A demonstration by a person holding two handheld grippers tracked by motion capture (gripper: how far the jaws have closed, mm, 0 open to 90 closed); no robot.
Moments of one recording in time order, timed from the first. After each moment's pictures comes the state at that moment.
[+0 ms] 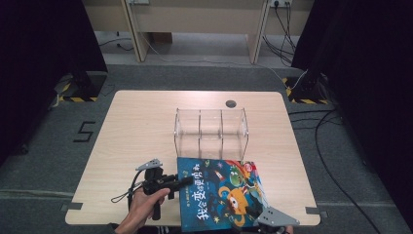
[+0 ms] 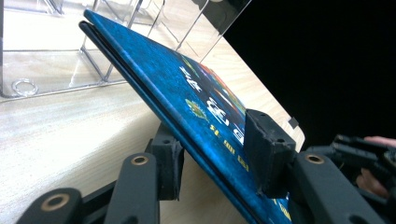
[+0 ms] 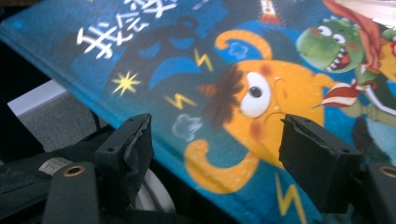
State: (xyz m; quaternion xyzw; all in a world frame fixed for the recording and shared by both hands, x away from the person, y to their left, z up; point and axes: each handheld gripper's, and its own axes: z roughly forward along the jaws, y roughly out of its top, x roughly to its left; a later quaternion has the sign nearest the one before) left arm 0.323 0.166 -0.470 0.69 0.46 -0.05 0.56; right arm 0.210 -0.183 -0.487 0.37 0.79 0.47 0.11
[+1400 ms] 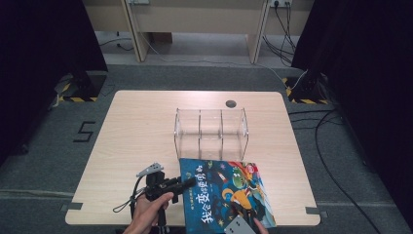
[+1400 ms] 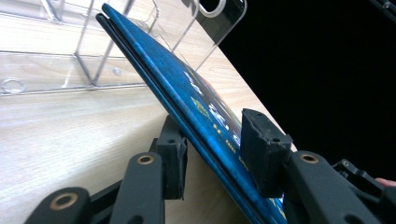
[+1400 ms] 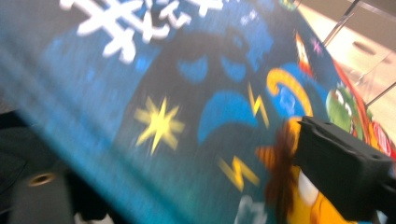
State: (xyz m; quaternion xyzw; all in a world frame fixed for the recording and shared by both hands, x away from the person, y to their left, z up) left arm 0.301 0.150 -0.460 0.66 0.48 -0.04 0.58; right arm 0.198 -0.116 -0.495 0.29 0.82 0.40 0.31
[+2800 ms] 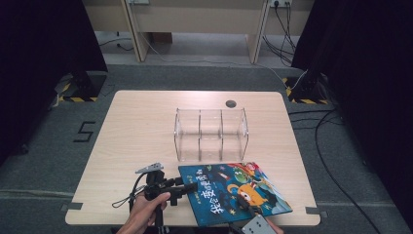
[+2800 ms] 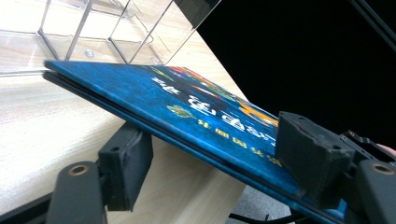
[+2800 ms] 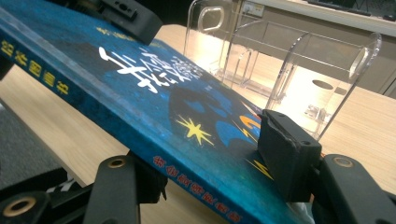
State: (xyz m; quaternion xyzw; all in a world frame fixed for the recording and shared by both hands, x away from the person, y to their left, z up) left arm 0.309 0.160 -0.463 0.67 0.46 -0.10 0.58; right arm 0.192 -0.141 -0.465 0.32 0.74 0.50 0.32
